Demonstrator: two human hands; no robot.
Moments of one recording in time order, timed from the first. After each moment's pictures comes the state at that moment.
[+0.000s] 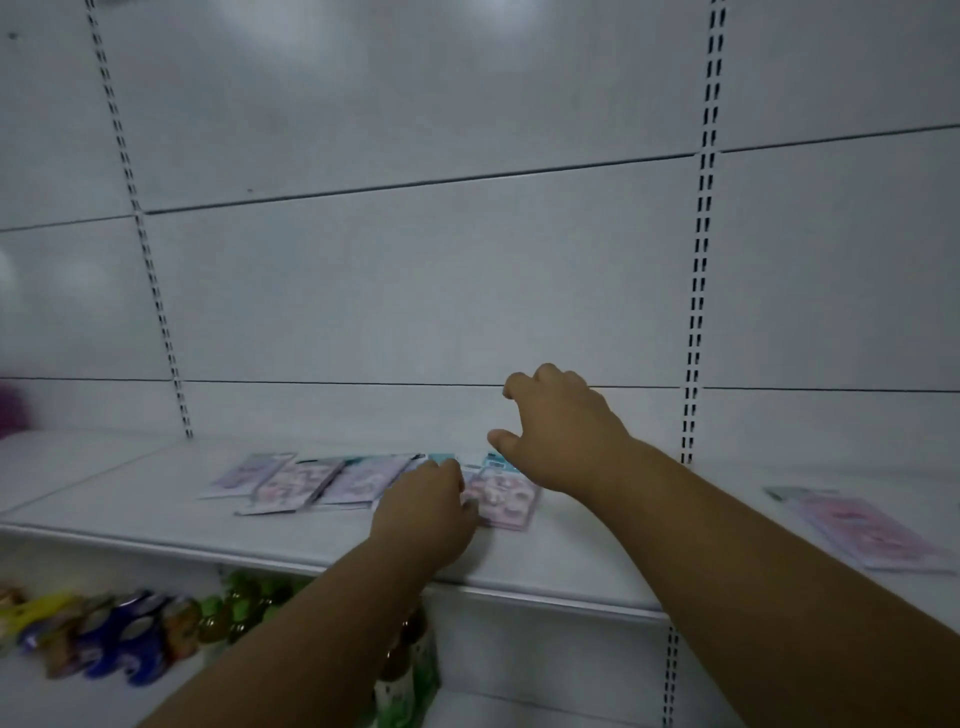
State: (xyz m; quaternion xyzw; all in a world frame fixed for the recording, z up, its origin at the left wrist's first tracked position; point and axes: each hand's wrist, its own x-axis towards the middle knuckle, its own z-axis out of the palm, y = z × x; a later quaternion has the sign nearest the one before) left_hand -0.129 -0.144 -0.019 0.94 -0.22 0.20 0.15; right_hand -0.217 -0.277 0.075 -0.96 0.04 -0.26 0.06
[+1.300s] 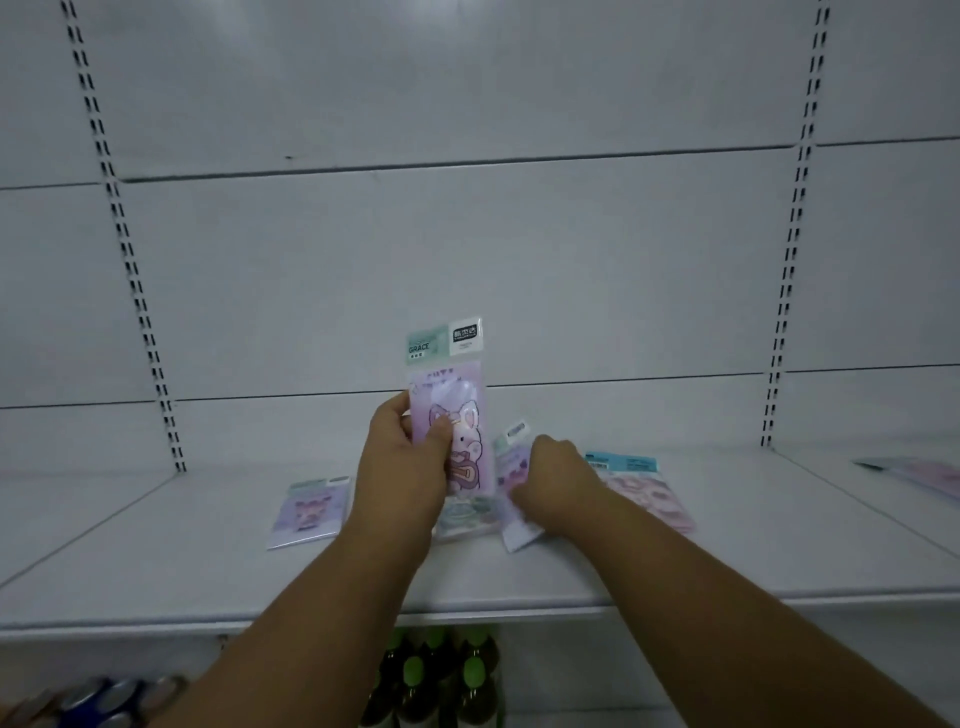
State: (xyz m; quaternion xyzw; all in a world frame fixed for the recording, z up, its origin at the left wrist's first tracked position) left_hand -0.025 0.017 0.030 0.65 -0.20 0.03 0.73; right_hand -0.050 -0.139 0.000 -0.93 0.24 -0.15 0.23
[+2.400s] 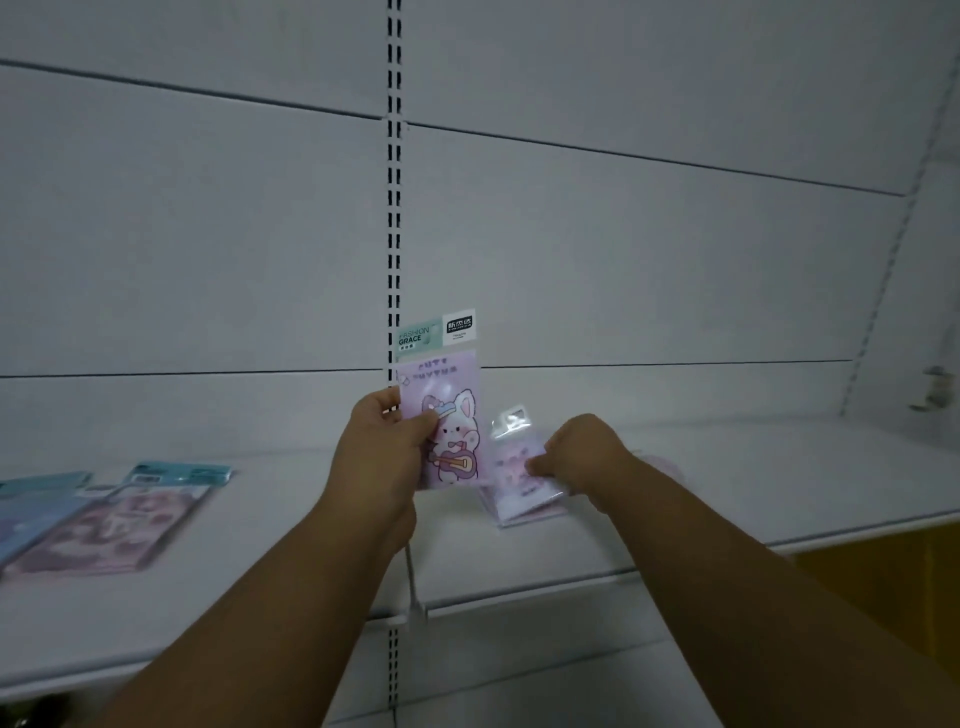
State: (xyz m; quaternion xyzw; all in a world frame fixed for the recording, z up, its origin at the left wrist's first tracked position) left_hand -0.257 -0.382 0.024 0.55 -0.20 -0.19 0.79; right_hand -0.344 -0.569 0.011 -0.86 0.41 -0.19 0.25
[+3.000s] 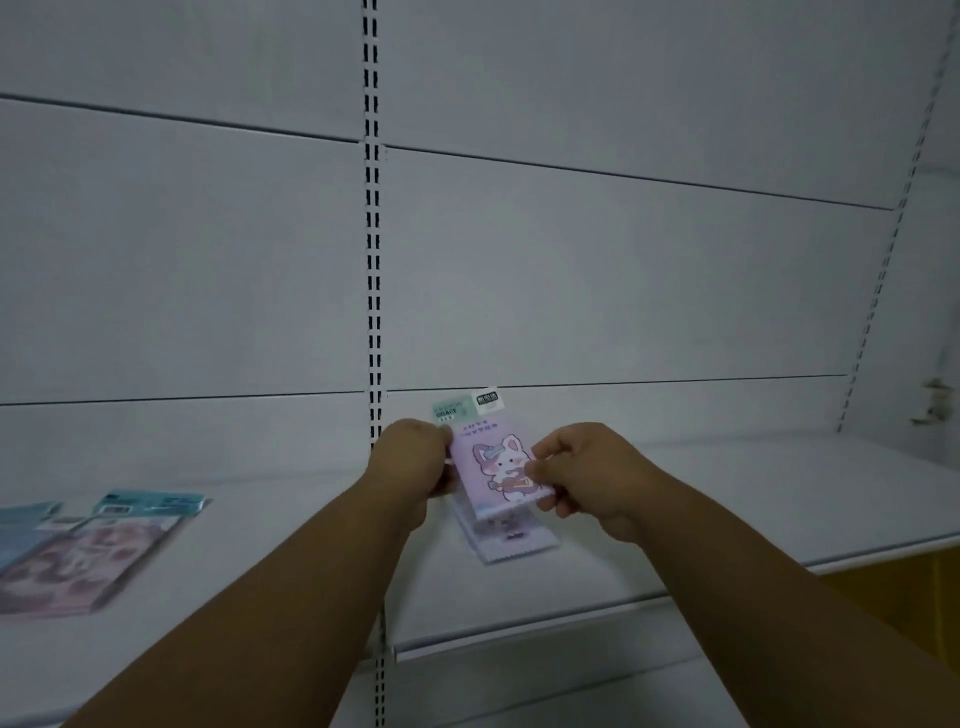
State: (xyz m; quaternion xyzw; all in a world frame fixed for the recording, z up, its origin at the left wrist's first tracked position) left_hand -0.237 -0.453 0.025 0.68 -0.20 -0.22 0.67; right_hand -0.384 -0.559 0.036 -0.79 0.31 -0.23 0.49
